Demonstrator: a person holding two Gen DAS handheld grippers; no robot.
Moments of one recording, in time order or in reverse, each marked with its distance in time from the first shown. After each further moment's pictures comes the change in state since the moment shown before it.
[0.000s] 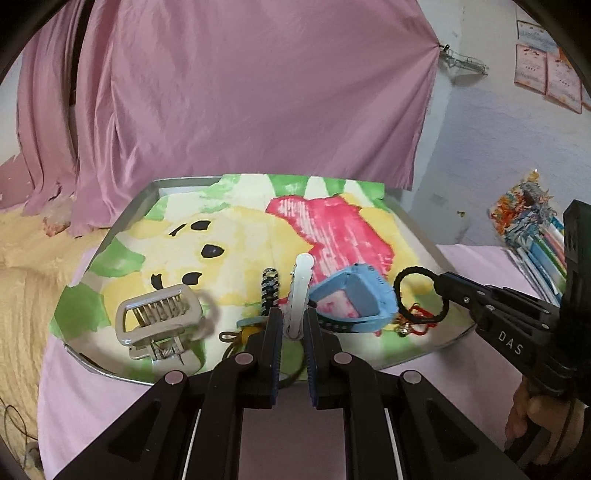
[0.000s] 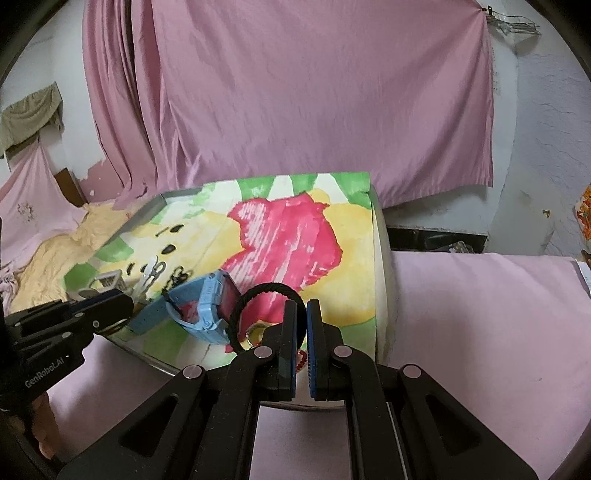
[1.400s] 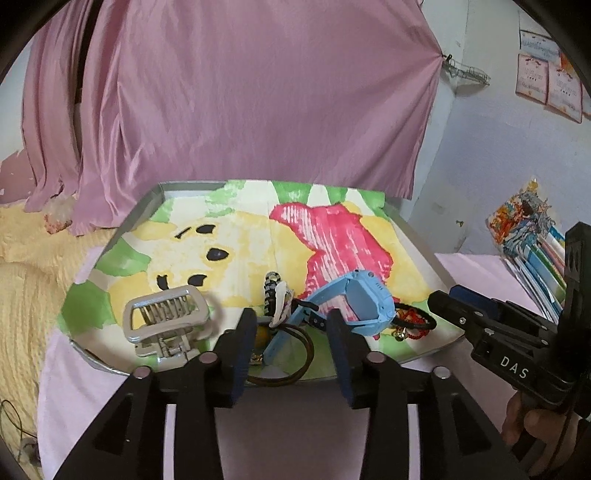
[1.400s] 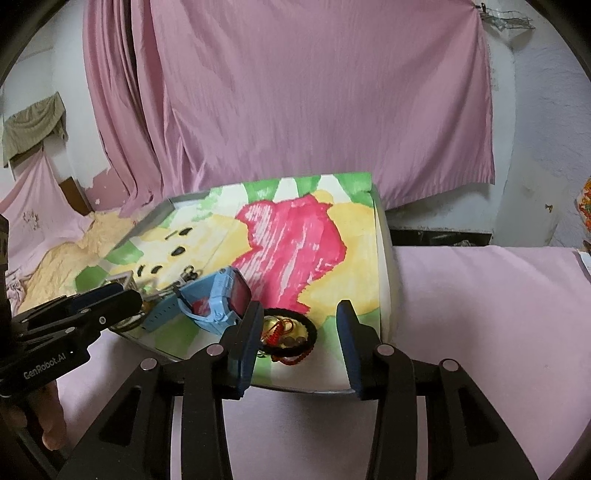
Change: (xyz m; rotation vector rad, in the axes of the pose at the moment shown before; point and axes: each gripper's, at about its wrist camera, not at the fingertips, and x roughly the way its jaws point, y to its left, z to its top) left arm -0.011 0.006 -0.001 -0.027 -0.047 -0.009; right arm -0.012 0.000 -0.005 0.027 -0.046 0.034
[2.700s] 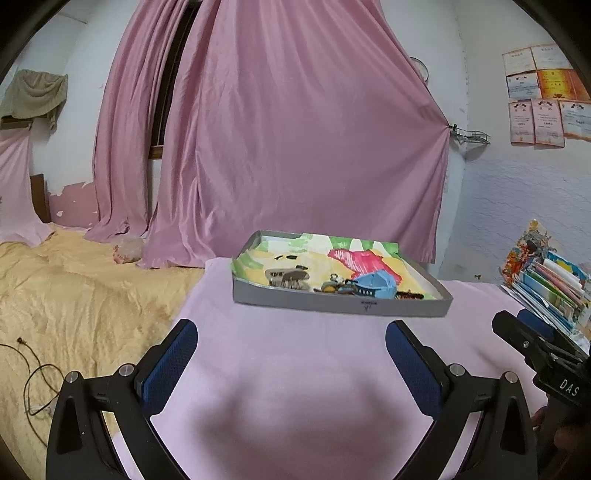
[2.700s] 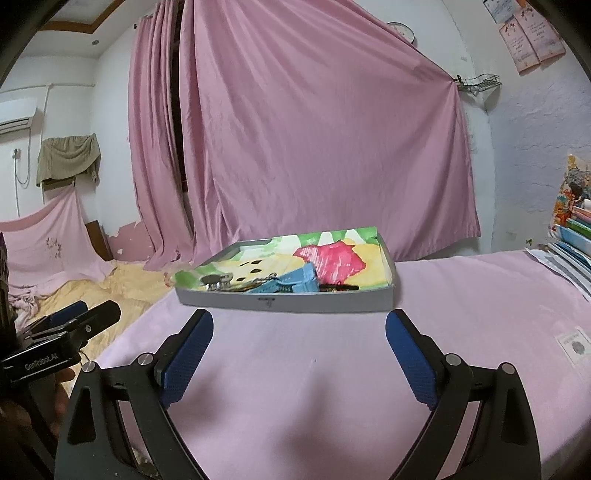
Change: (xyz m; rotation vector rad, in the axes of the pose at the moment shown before) left arm -0.177 0.032 -0.124 -0.037 -0.340 0.154; right arm -0.169 0.046 -0.119 -0.018 -0.347 0.025
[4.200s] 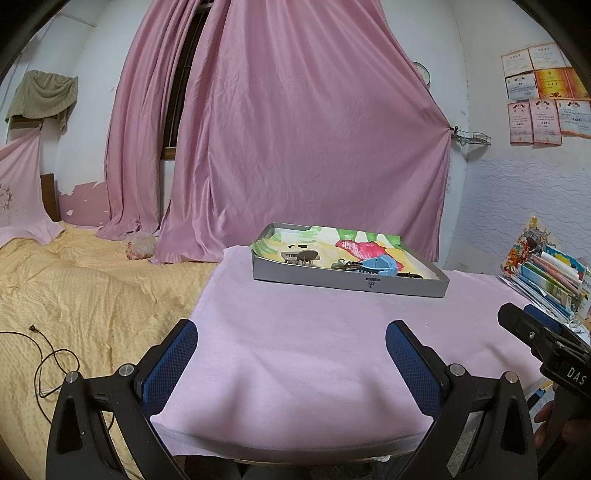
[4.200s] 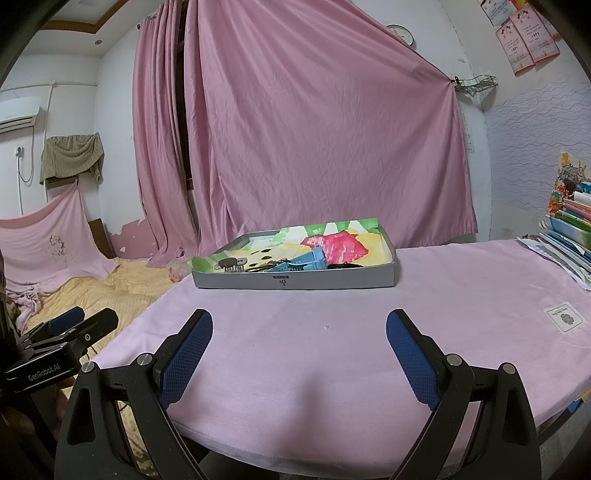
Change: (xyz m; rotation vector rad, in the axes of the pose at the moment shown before) left arm -0.039 0.011 -0.029 -0.002 -0.017 0.023; right arm -0.034 0.010 -0.019 -0.004 0.000 0.001
